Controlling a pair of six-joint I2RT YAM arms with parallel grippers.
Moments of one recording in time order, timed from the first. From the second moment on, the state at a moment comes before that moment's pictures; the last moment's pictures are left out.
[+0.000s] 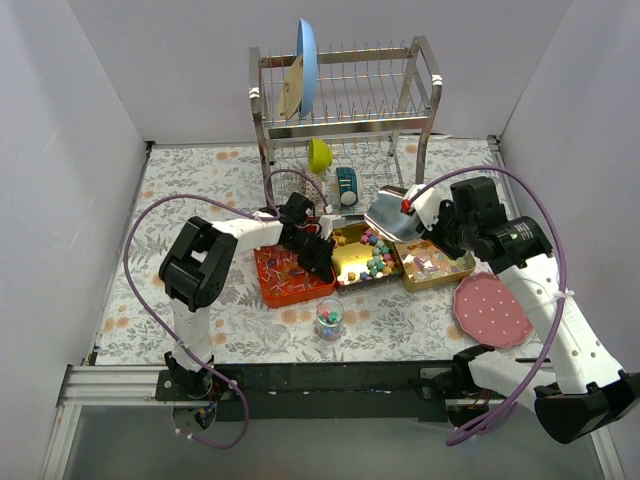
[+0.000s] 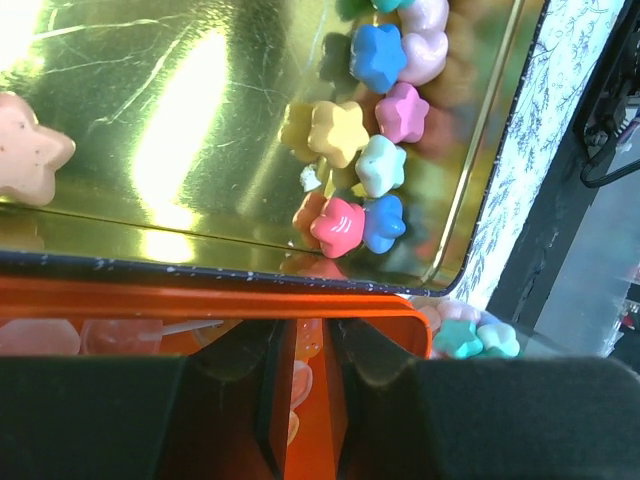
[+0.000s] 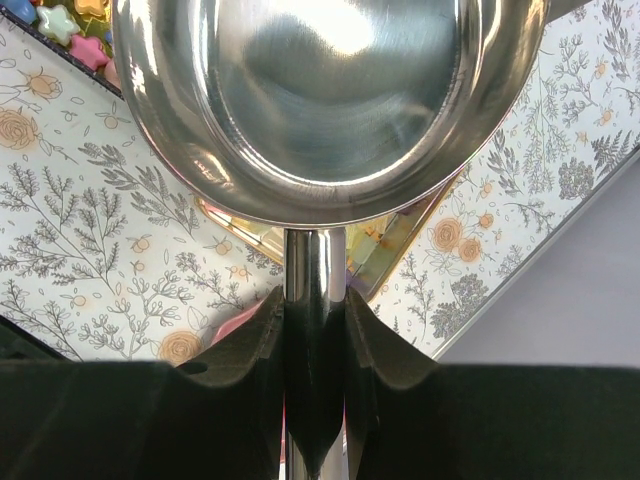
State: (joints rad) left arm -0.57 1.96 1.23 -0.45 0.77 0.06; right arm 0.41 1.06 1.25 -1.05 -0.05 -0.62
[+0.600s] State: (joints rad) left arm -0.47 1.62 1.19 -0.55 0.71 0.07; right arm 0.40 1.18 1.29 -1.07 -0.12 -0.70
